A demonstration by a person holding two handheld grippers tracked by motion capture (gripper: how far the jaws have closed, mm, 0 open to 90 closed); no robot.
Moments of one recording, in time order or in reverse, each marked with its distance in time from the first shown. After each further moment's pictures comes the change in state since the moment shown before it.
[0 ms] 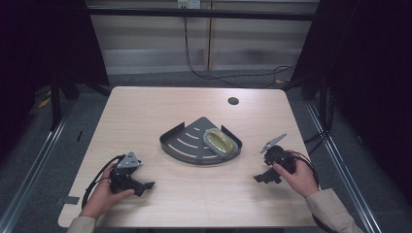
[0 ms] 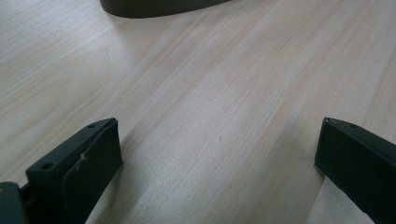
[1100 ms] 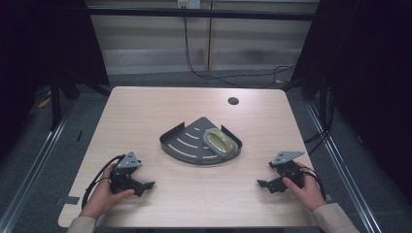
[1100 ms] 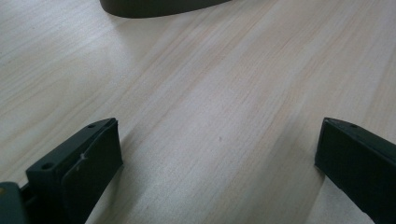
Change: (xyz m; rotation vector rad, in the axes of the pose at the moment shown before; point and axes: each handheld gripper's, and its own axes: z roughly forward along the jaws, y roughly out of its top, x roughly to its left) left arm 0.000 0.000 0.000 -0.001 0.000 -0.002; right arm 0.001 -0.052 0.012 -0.294 -0.069 -0.028
